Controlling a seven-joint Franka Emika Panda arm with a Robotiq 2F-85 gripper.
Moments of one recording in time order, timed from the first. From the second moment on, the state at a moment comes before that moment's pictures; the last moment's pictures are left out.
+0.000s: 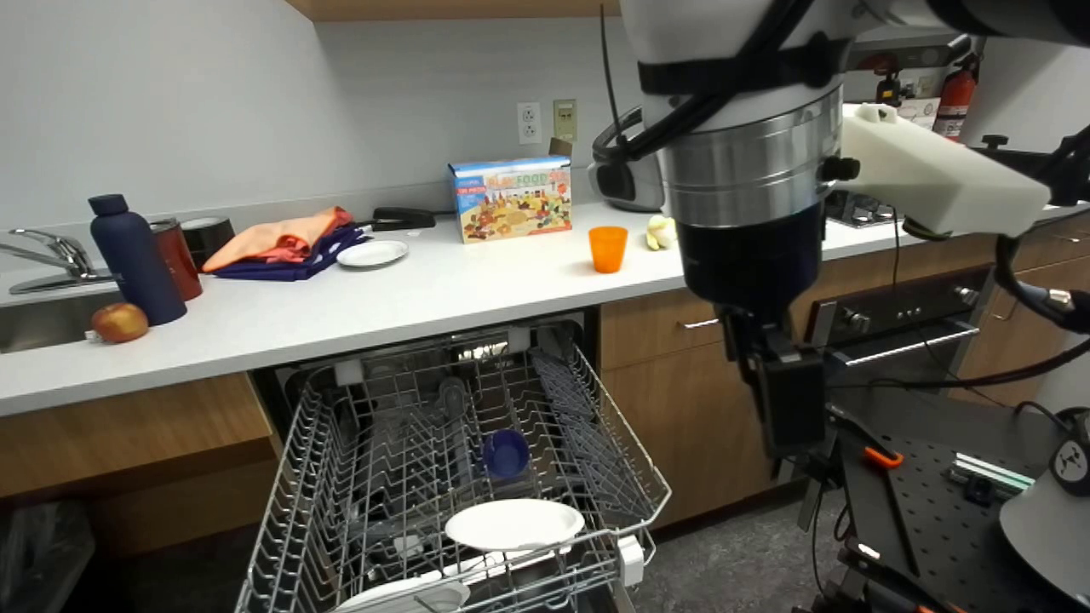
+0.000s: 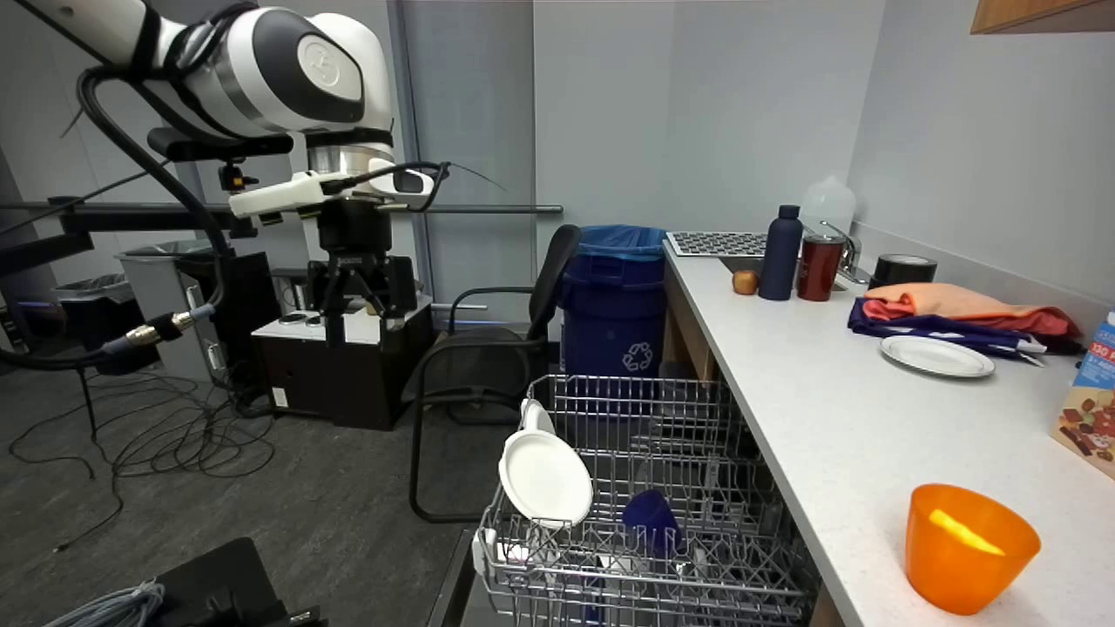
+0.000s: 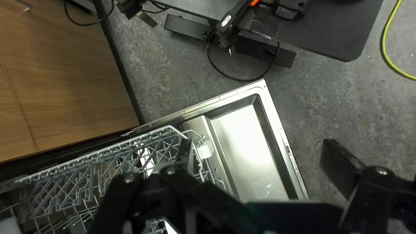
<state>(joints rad) 0.16 -0.27 0.33 -2.41 -0.04 1.90 0.16</state>
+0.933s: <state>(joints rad) 0.16 -0.22 0.31 -2.39 -0.04 1.94 0.17</state>
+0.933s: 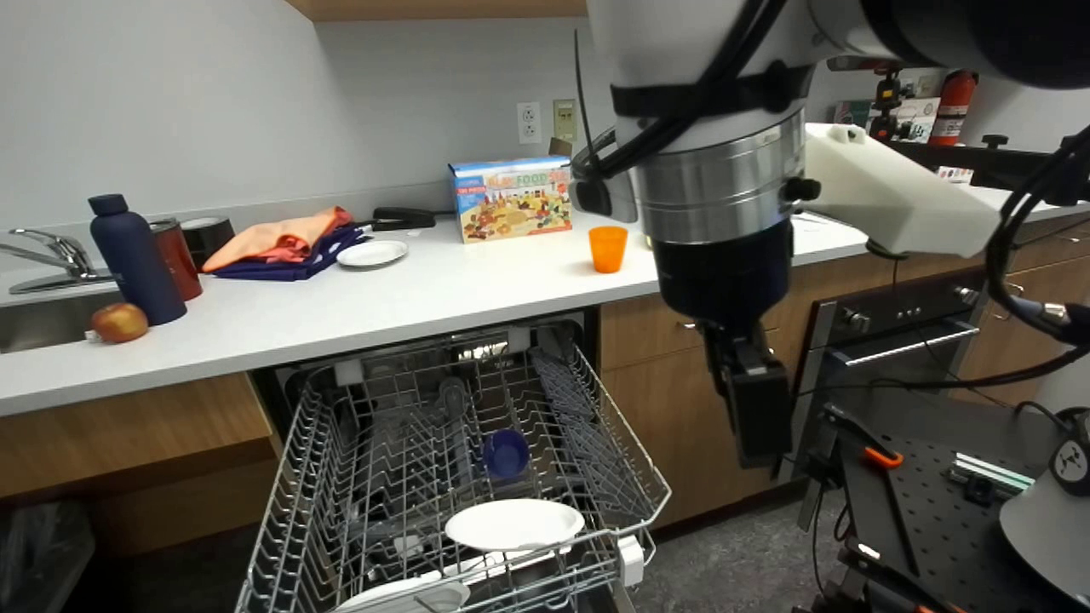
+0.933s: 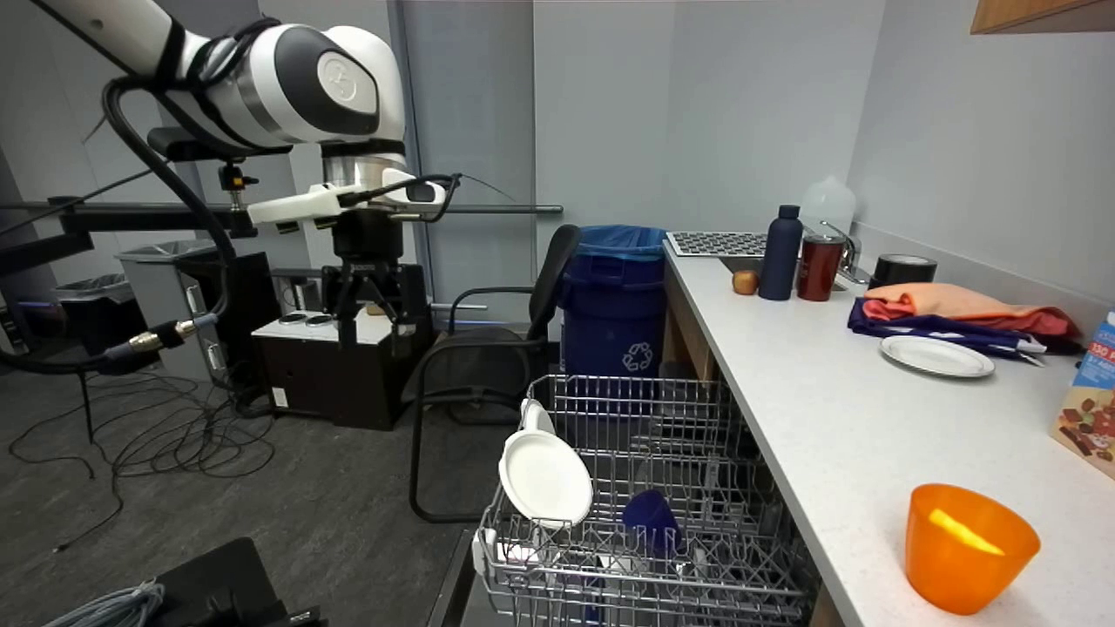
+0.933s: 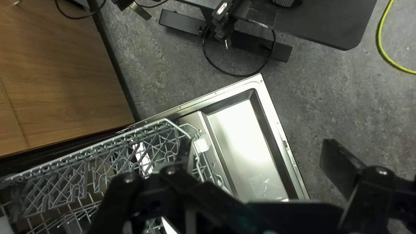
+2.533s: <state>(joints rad) 0.13 0.09 0.18 -2.19 -0.25 2.26 0.35</state>
